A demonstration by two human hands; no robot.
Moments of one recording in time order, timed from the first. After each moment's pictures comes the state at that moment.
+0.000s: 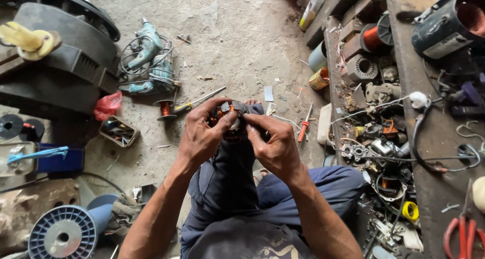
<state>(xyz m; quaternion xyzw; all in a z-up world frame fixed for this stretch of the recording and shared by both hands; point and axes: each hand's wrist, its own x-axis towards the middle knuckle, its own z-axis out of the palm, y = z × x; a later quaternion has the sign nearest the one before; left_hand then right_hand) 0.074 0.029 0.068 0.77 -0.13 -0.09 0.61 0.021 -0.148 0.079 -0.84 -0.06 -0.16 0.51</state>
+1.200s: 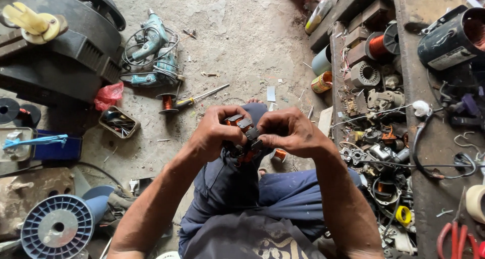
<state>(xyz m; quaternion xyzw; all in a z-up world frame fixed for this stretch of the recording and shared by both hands) 0.077 0.022 0.056 0.51 -0.01 -0.26 0.82 0.051 -0.191 0.088 -0.74 -0.19 0.18 0.62</state>
